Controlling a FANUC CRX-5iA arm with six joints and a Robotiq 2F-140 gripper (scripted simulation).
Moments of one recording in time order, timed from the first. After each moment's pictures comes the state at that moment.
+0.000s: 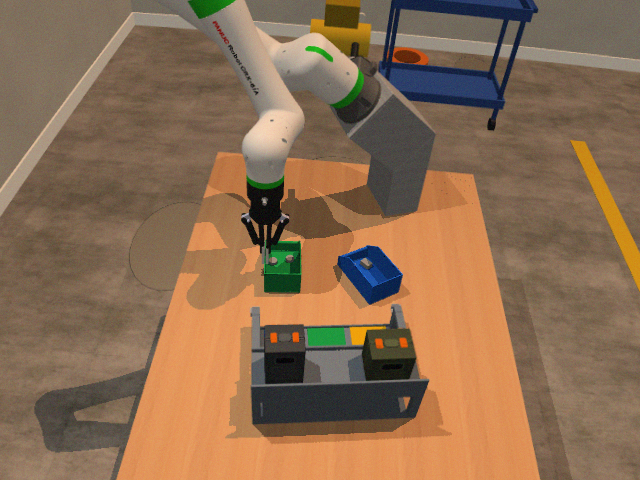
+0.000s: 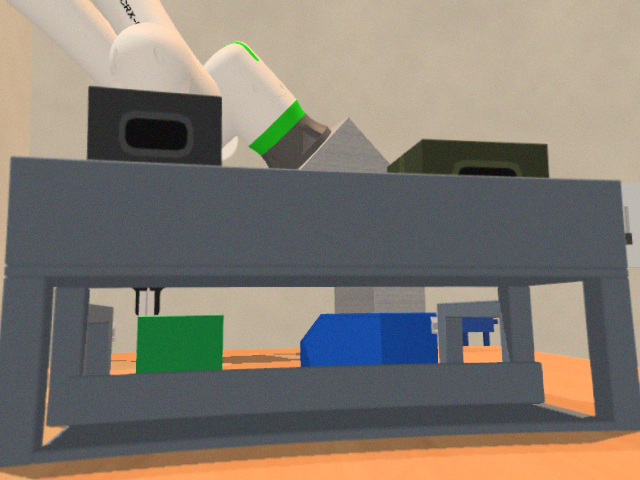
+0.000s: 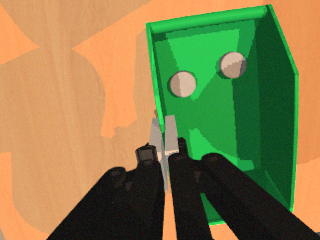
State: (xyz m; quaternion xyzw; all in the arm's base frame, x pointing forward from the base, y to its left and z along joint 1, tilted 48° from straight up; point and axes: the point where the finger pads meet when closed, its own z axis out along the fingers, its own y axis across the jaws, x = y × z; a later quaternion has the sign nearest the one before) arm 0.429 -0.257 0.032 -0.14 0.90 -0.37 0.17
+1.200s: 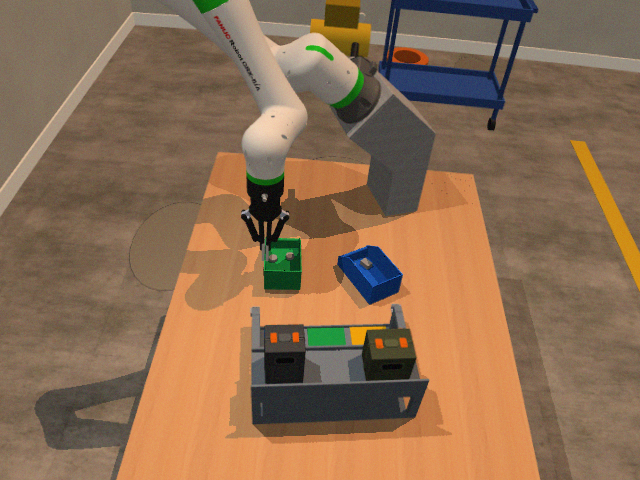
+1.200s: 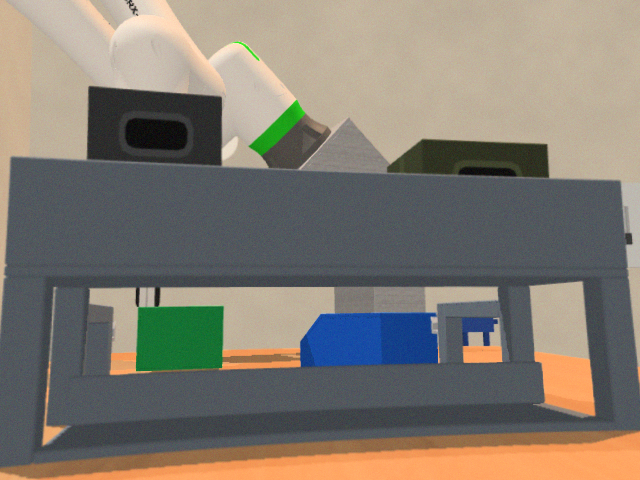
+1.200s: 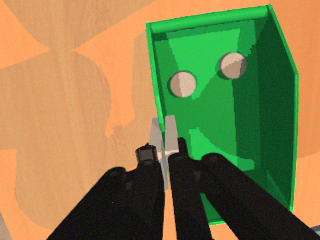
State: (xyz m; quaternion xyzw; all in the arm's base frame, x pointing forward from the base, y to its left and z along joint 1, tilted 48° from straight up) arm 0.424 -0.250 0.040 -0.14 0.90 -0.37 0.17
